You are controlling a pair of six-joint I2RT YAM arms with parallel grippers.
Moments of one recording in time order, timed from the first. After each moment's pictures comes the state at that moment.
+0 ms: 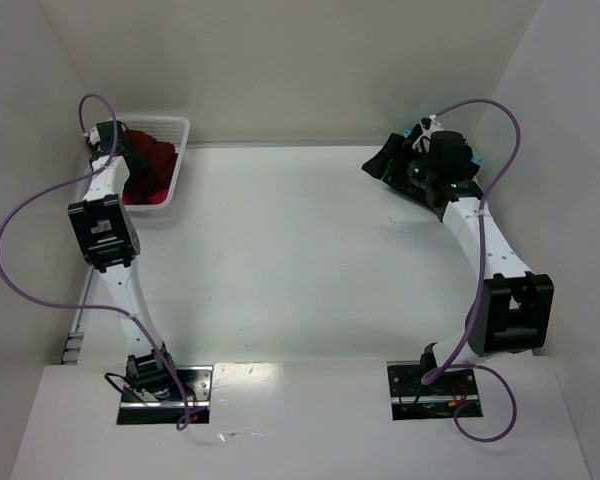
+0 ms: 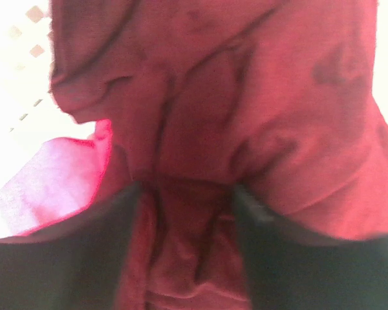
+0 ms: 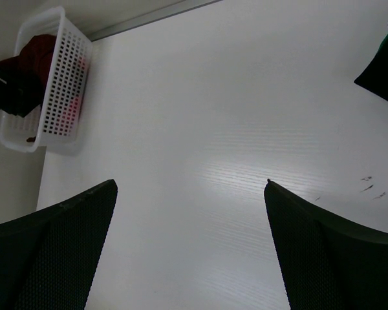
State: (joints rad) left arm 0.32 2.39 2.09 -0.45 -0.19 -0.51; right arm 0.07 1.47 1.24 -0.21 -0.37 0.49
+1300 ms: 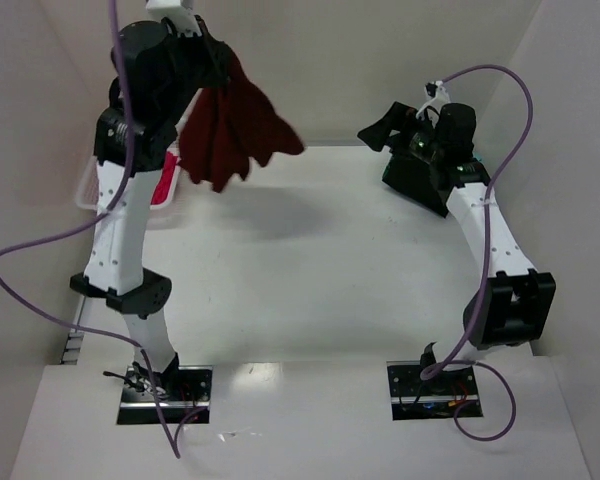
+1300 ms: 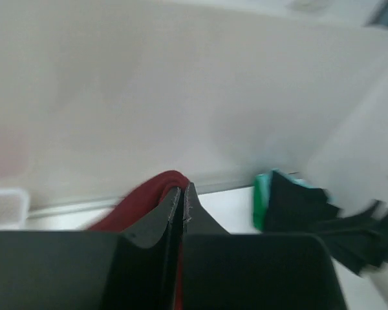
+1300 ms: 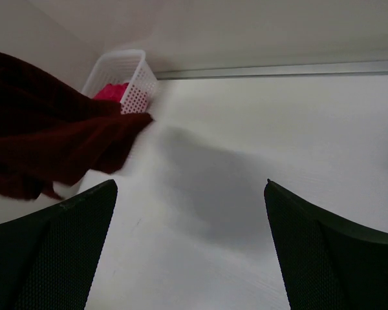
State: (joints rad) left arm -0.40 1.84 2.72 -0.80 -0.13 -0.22; right arm 0.07 1.50 1.43 -0.13 -0.49 0.49
